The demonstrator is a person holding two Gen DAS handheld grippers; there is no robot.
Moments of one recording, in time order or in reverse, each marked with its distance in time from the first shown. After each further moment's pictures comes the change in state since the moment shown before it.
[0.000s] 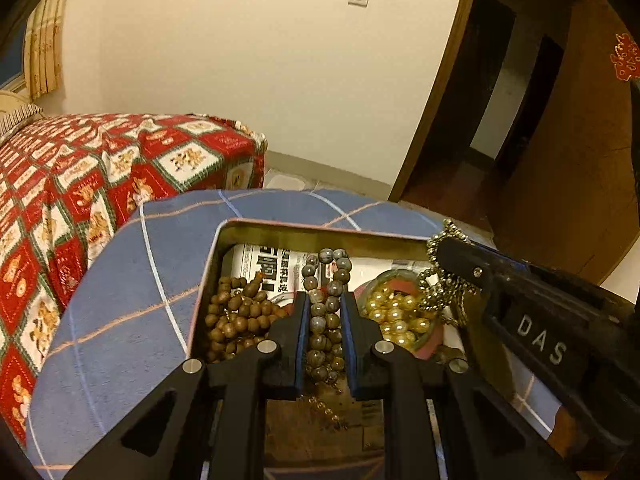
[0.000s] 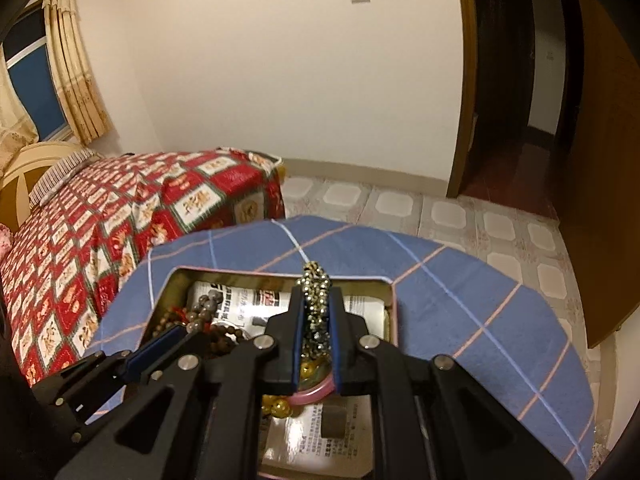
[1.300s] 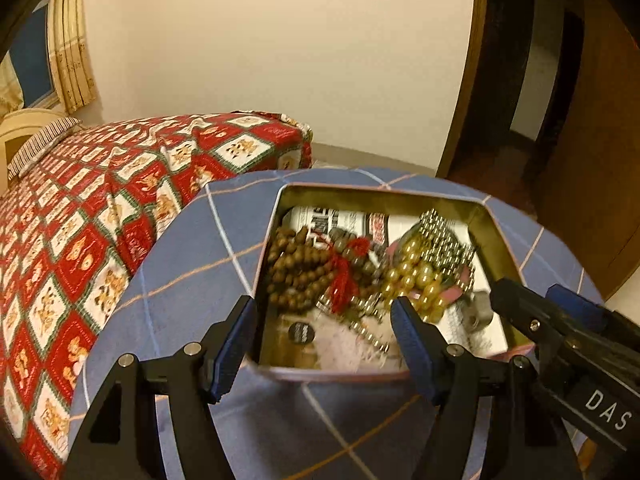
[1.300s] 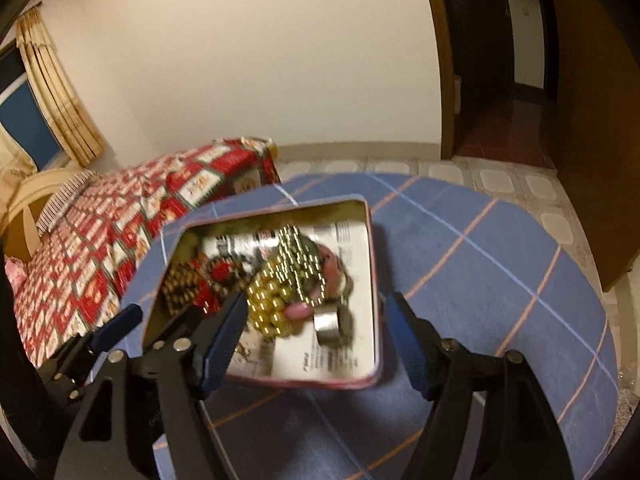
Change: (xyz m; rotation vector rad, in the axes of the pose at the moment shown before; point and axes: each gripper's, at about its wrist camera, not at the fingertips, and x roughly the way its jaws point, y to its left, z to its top) left arm -0.034 -0.002 -0.030 0.044 0.029 0.216; right arm -0.032 -0.013 -0.048 0.144 0.053 0.023
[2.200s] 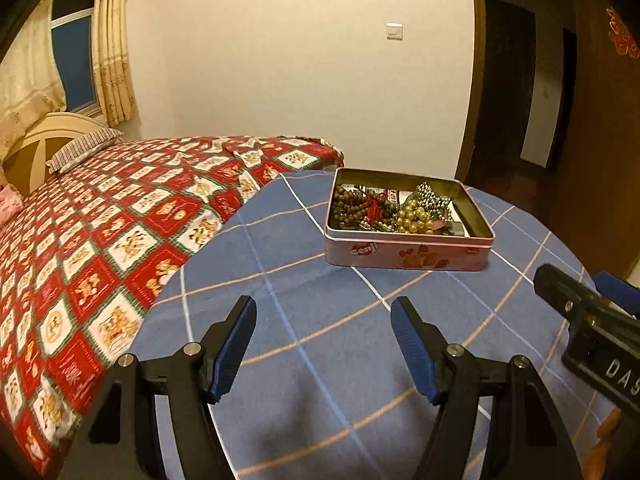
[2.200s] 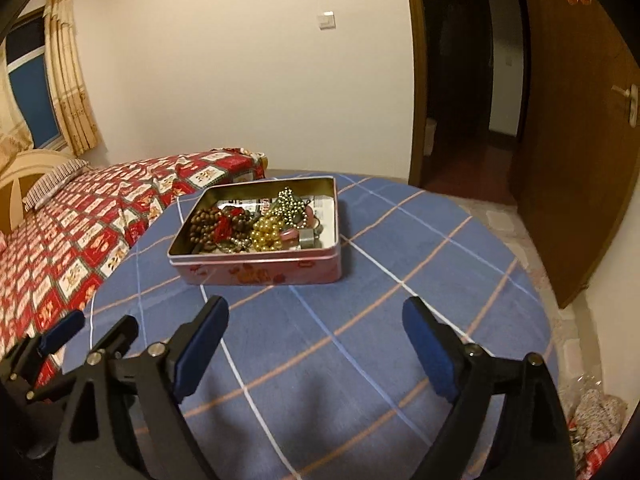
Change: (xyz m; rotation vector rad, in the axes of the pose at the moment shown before) left arm -0.129 0.025 -0.104 -0.038 -0.161 0.069; right arm -0.111 0.022 -0.096 -0.102 -0.184 -0.135
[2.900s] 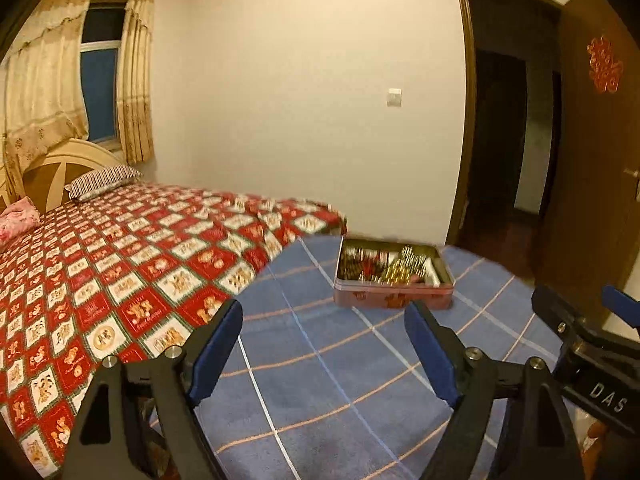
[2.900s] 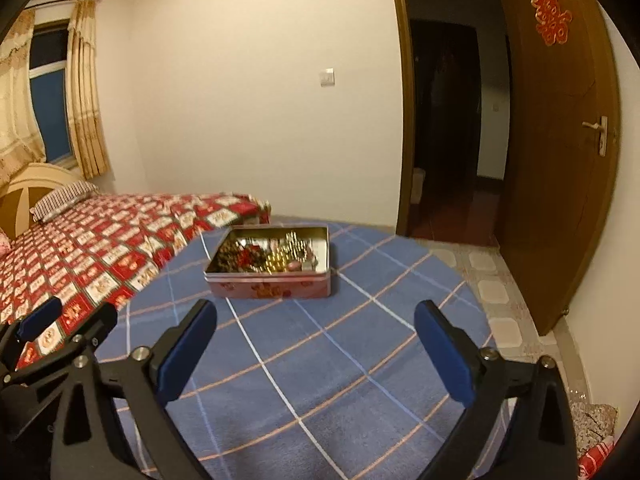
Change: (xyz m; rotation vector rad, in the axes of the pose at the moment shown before) left arm -0.123 0.020 -0.003 -0.031 -0.229 -0.010; right arm -0.110 0.015 -0.014 -0.020 -0.203 -0.025
